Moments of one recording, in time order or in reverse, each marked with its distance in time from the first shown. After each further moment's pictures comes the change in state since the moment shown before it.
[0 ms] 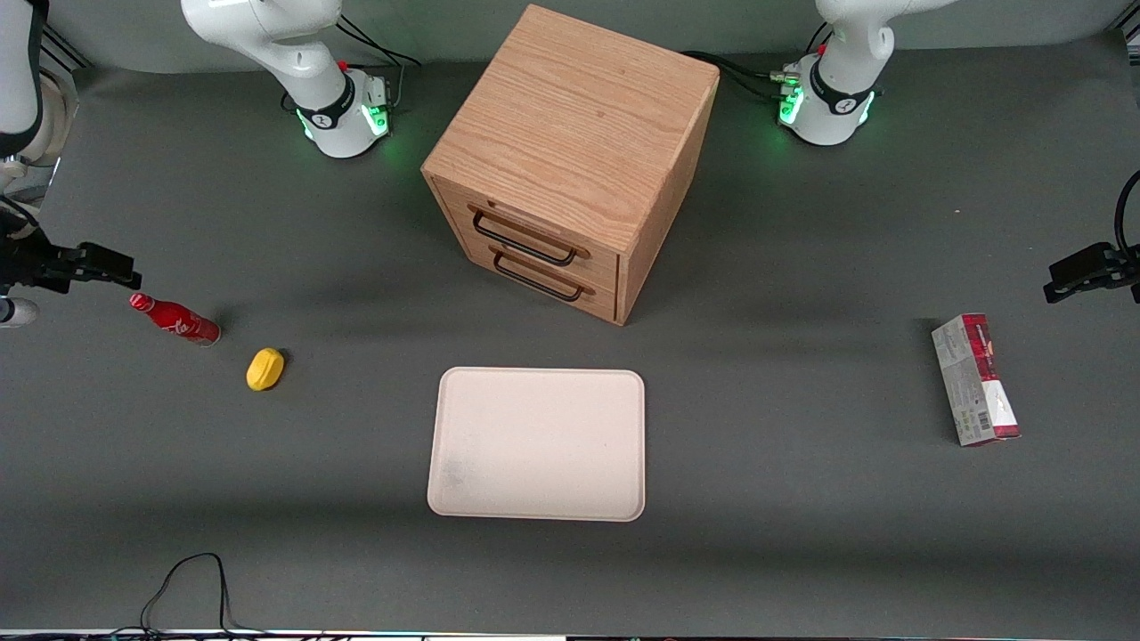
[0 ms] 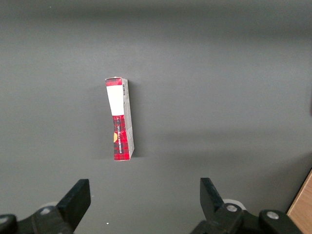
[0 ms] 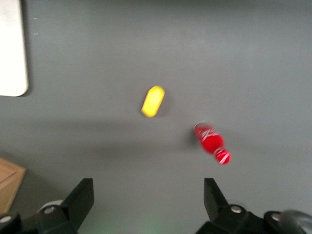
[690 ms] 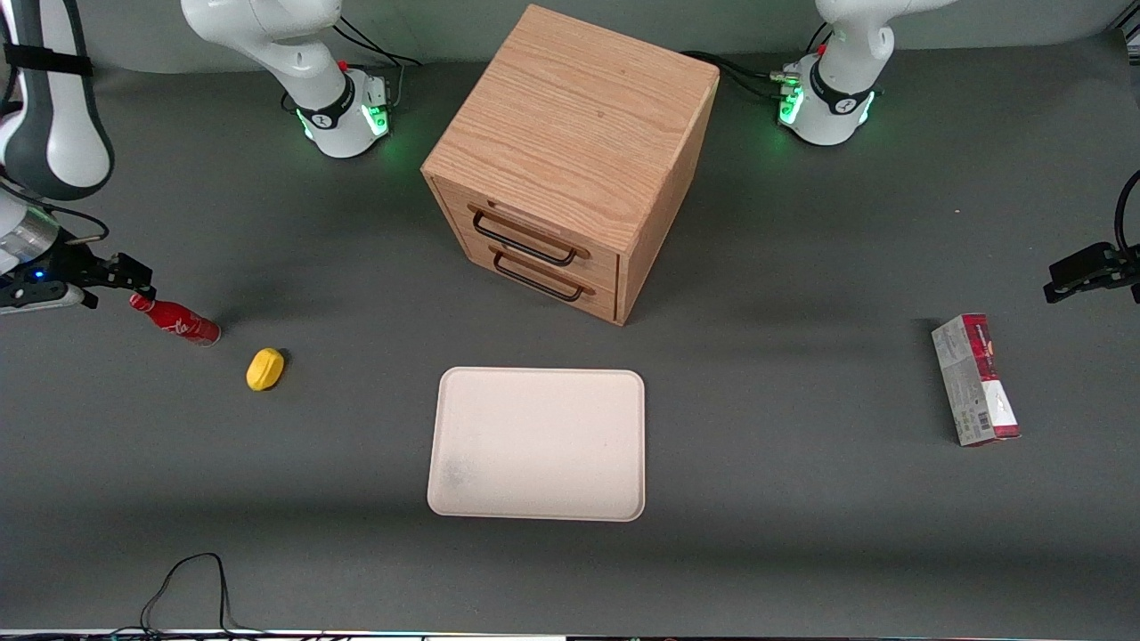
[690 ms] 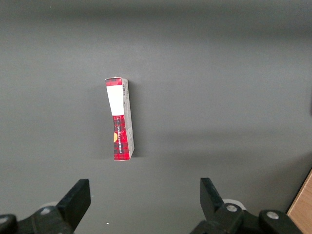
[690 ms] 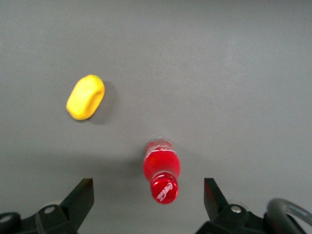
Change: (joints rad) arm -0.005 -0.105 -0.243 -0.614 -0.003 0.721 -0.324
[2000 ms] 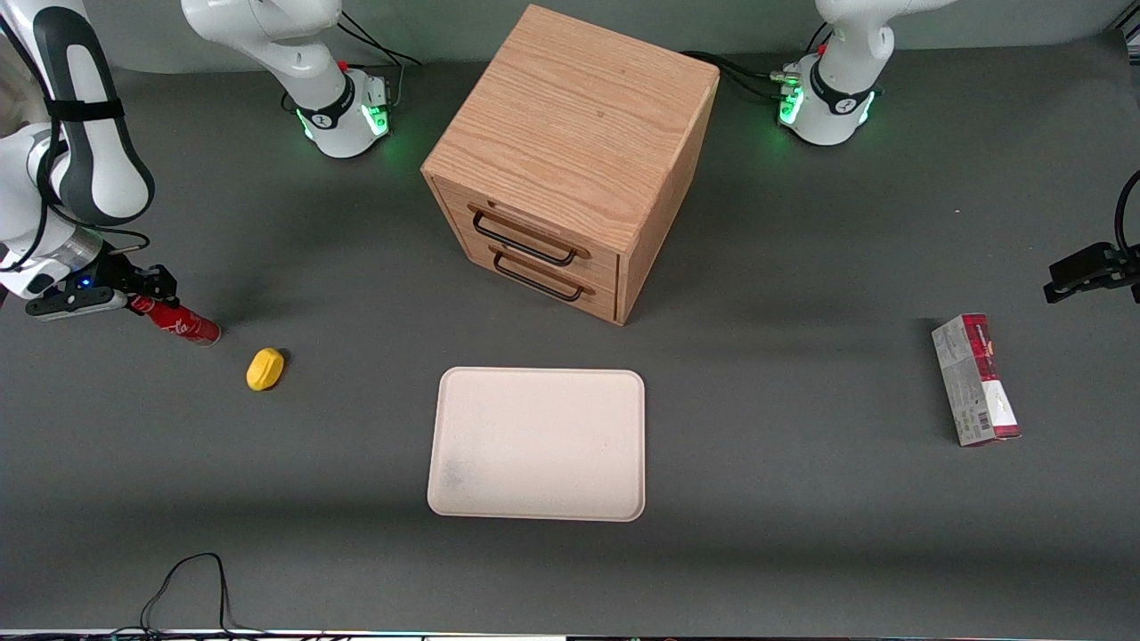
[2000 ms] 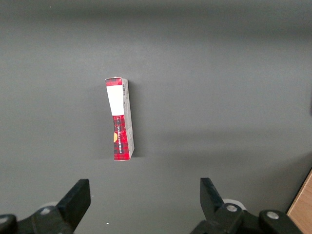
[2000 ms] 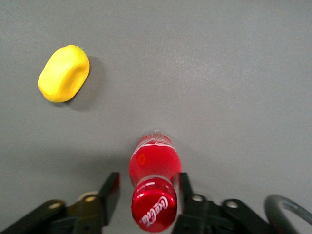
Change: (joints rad) arm -0.025 0.116 -0.012 -0.067 0.133 0.139 -0.183
